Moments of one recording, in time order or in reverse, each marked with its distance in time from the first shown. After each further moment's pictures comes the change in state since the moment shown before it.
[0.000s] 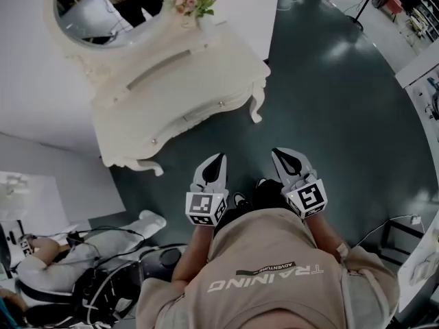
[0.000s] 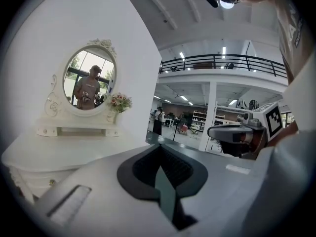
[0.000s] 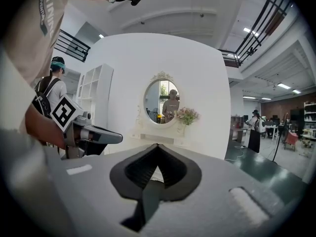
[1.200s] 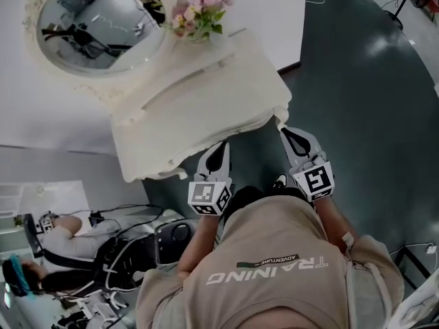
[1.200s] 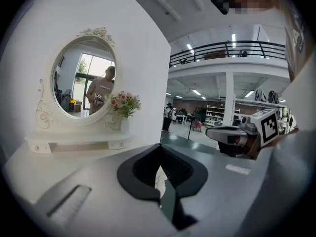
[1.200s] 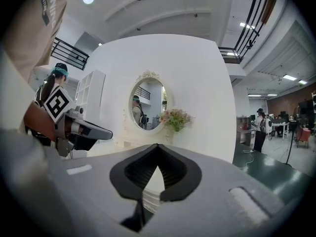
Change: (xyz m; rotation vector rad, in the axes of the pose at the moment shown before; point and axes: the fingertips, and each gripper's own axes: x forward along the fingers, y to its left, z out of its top) left arm 0.172 0.068 0.069 0.032 0.047 0.152; right arm 0.149 -0.175 0.021 0.026 -0.087 0.067
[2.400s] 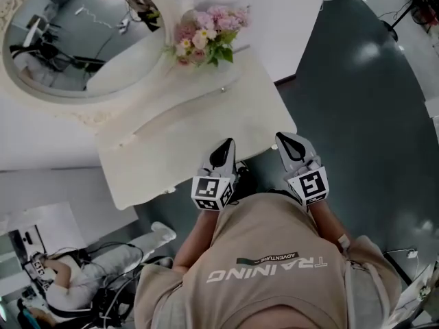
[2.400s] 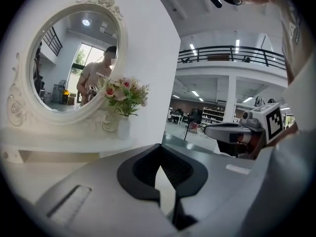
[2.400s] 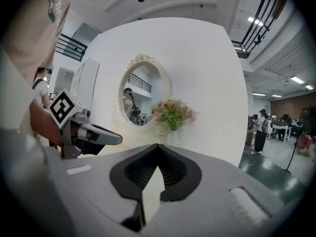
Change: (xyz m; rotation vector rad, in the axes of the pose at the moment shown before) left arm 0.142 0.082 0.028 -0.056 0.022 -0.081; right arm 0.141 -0.060 0.012 -0.037 0.087 0.006
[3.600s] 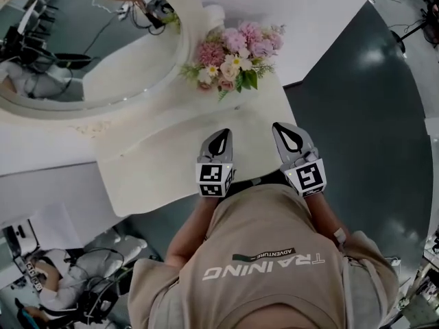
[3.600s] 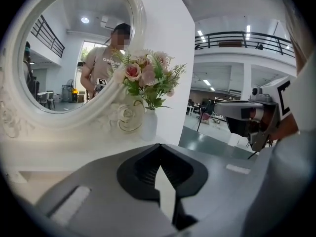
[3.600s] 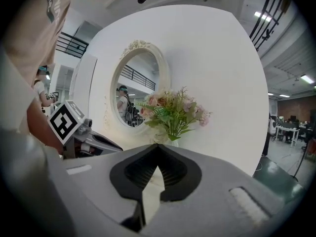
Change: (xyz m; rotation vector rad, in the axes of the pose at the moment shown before) left arm 0.083 0.118 0.009 0.004 0.117 0.118; right arm 0.137 -0.036 0.033 -0.030 0.029 0.055
